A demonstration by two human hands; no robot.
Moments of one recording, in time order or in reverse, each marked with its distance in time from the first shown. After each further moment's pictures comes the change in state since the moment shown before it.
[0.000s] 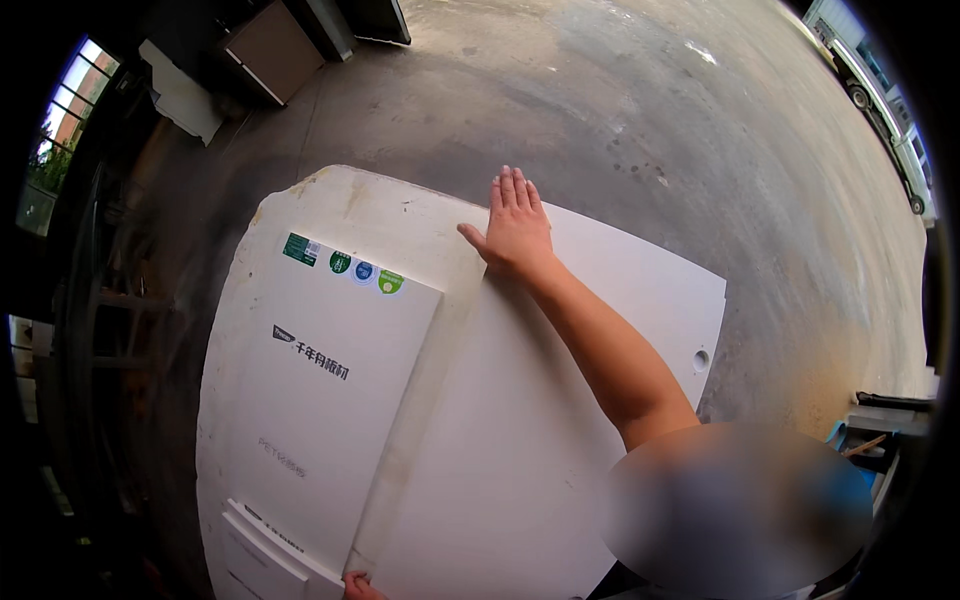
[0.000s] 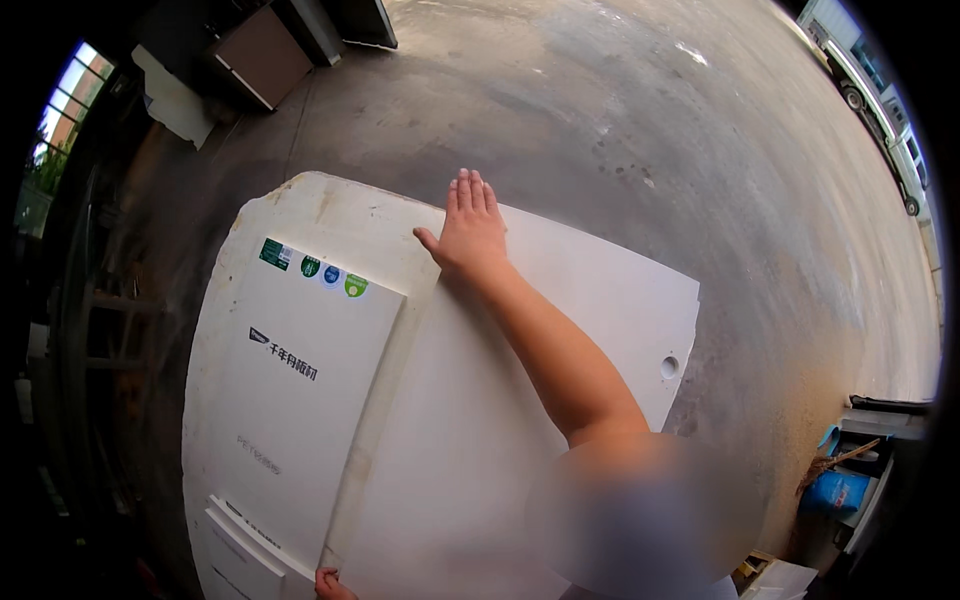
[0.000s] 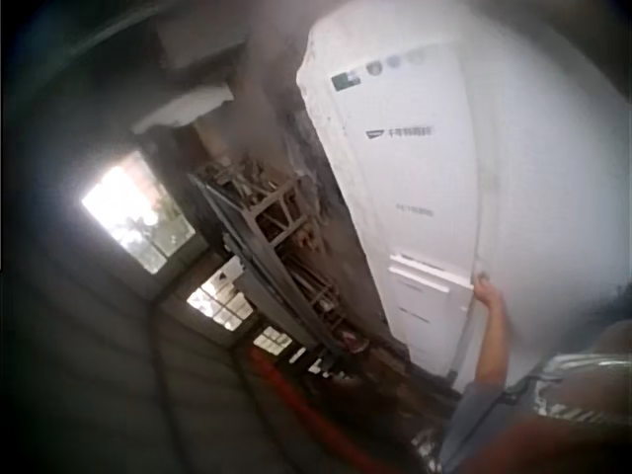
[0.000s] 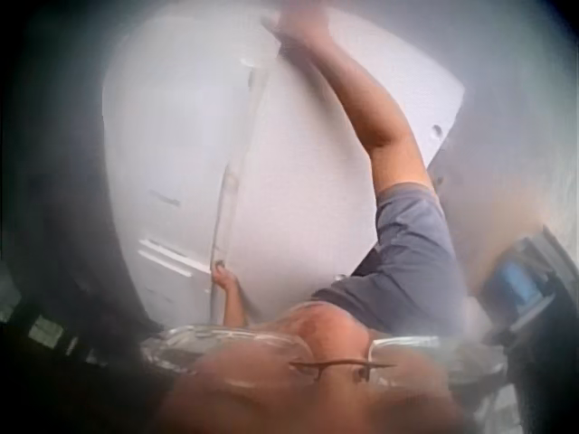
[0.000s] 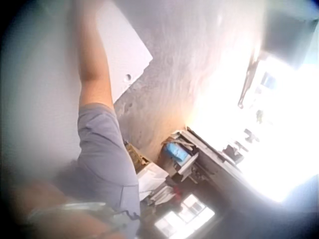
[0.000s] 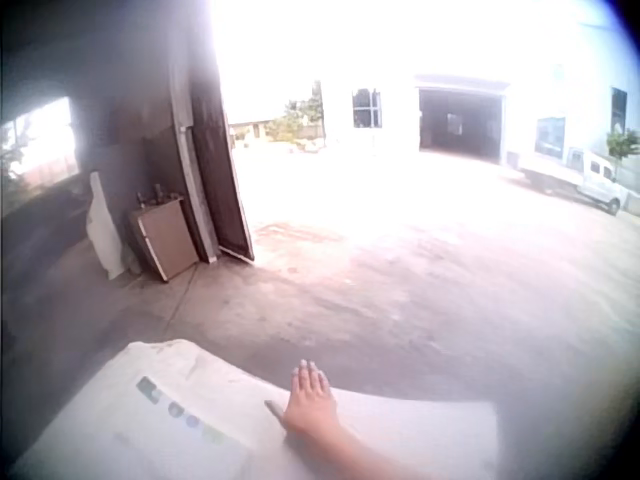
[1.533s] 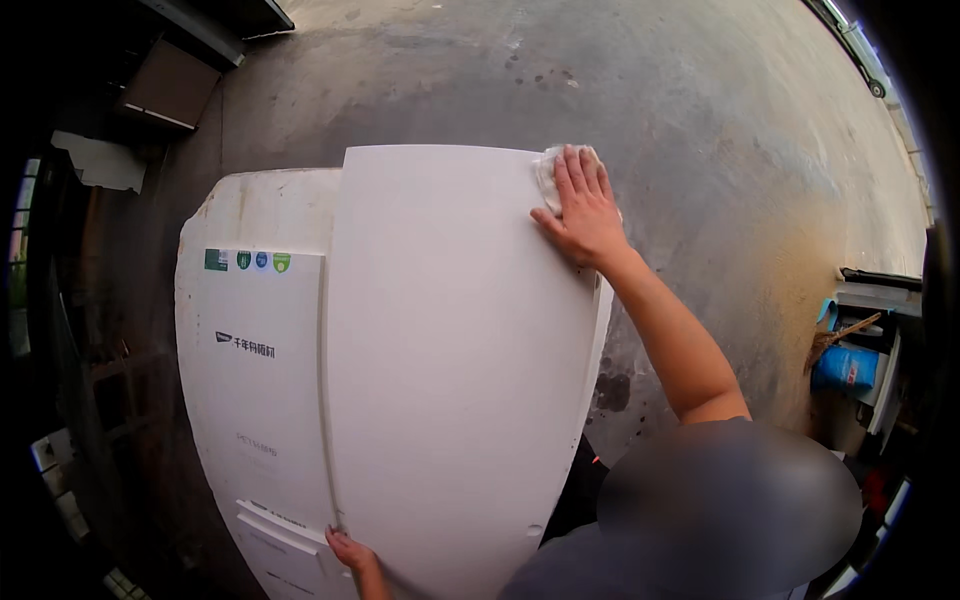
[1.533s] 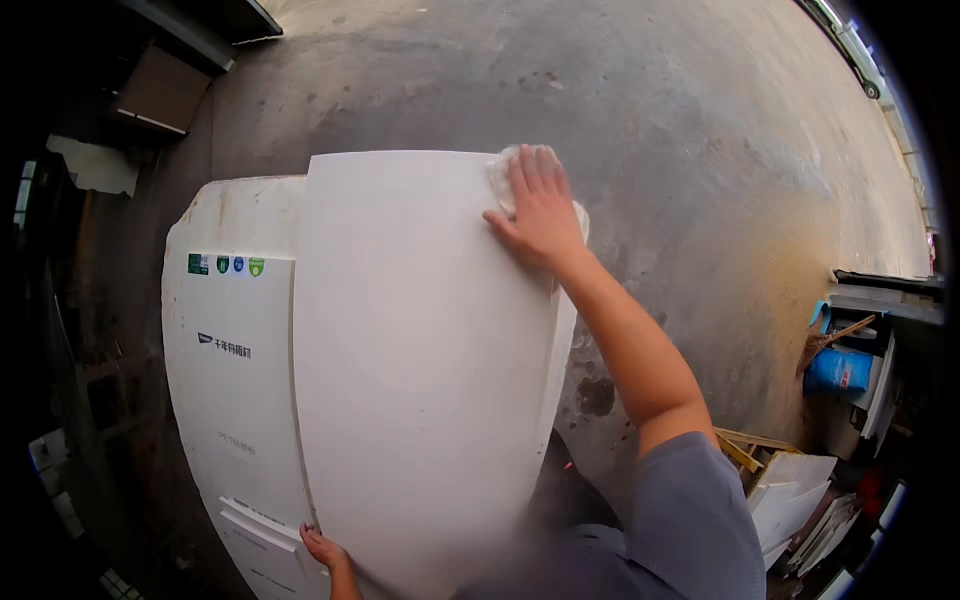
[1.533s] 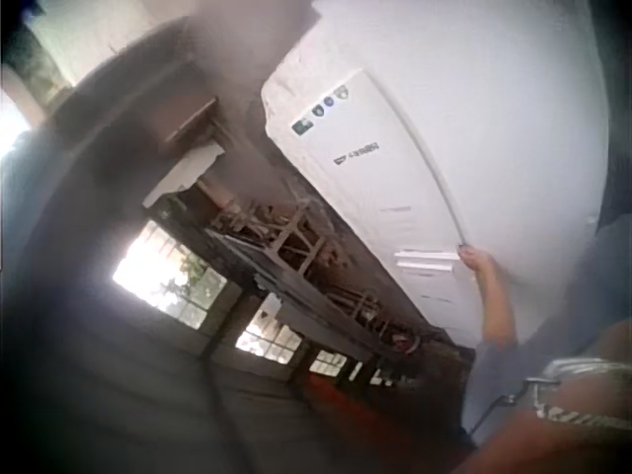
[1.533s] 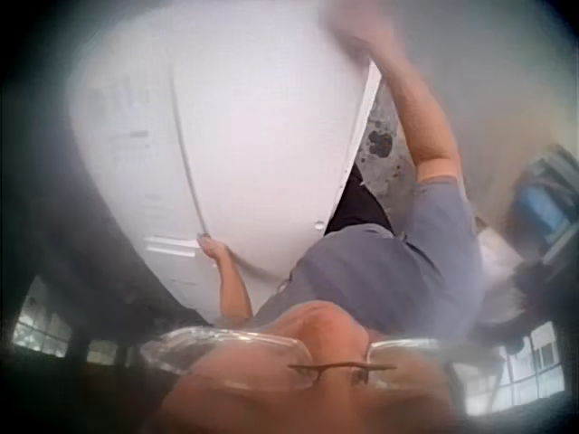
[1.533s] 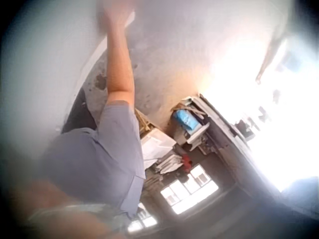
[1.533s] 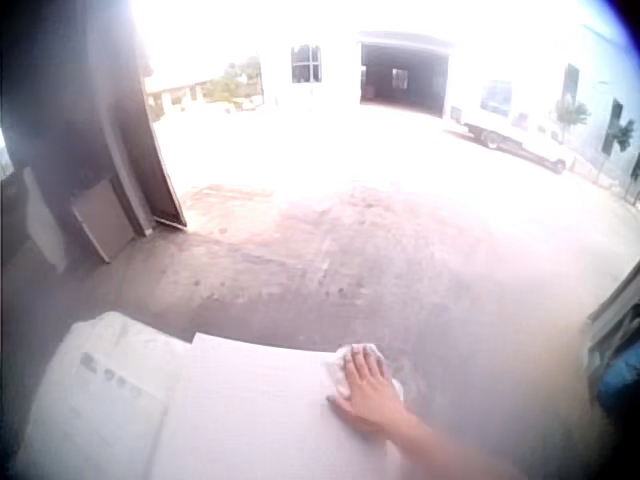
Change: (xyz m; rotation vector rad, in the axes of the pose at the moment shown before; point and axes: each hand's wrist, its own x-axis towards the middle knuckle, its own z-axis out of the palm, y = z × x) left_hand 0.006 0.023 -0.003 -0.049 0.123 0.133; right_hand -0.228 0.243 -0.053 0.005 0.046 0.164
